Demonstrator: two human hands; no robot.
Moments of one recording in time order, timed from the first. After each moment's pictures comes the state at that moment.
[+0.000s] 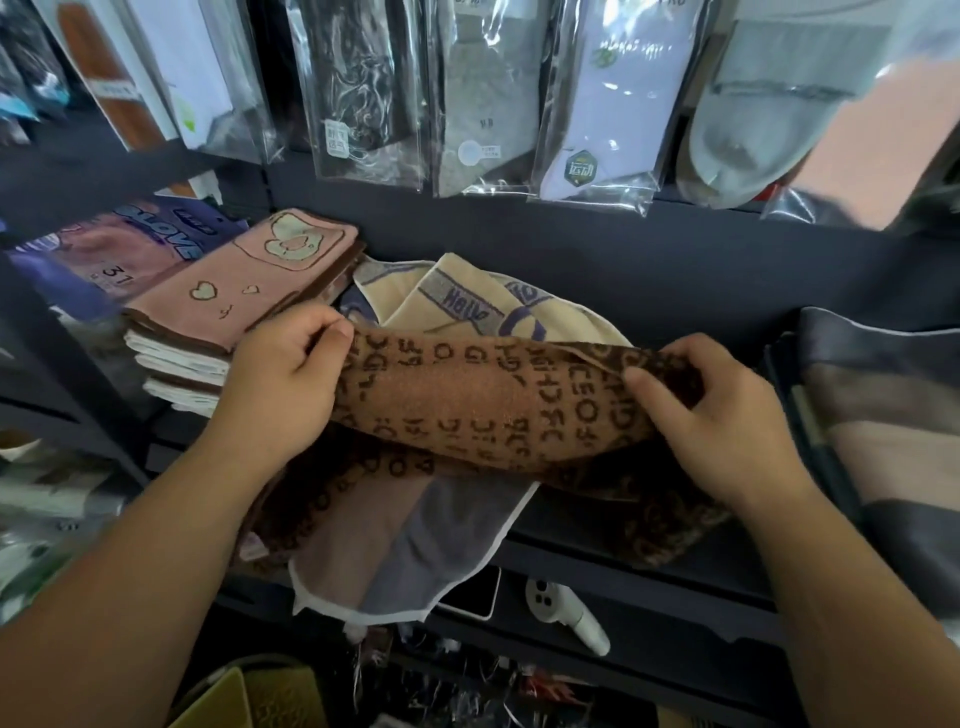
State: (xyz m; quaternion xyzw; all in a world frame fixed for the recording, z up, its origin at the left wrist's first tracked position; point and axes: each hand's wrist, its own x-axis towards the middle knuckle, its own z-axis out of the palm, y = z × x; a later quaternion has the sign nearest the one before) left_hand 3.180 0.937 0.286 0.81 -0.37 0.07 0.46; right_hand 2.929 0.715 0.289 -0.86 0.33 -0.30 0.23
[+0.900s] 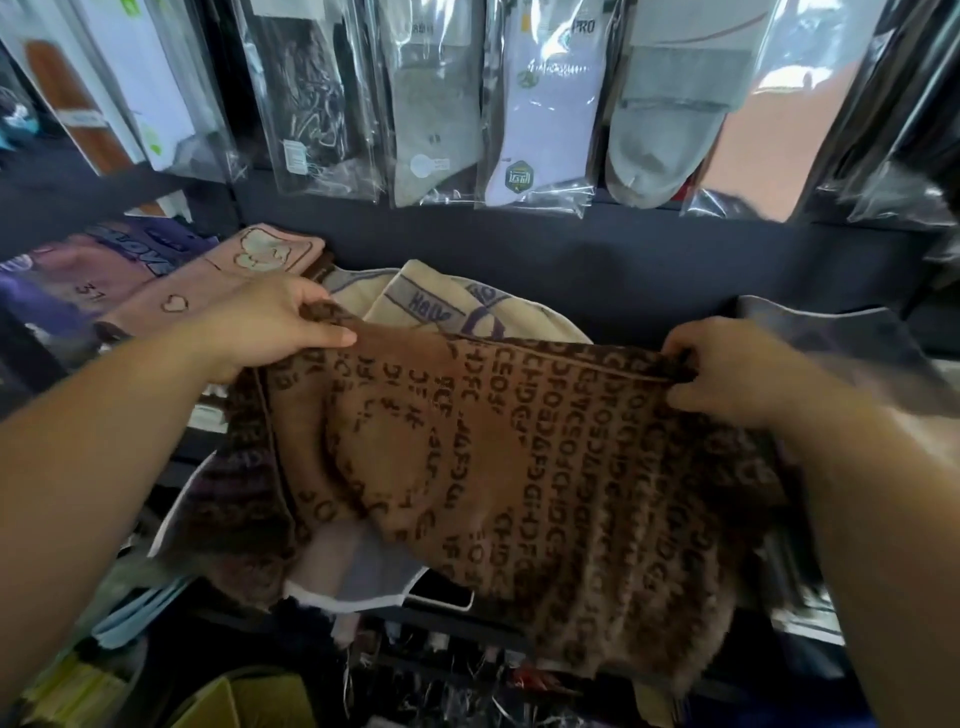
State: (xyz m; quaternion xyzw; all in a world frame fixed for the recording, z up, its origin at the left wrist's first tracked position) left_hand 3.229 0.905 0.325 0.83 -0.38 -0.20 0.36; right_hand 2.894 0.647 0.330 -0.94 0.34 -0.04 0.09
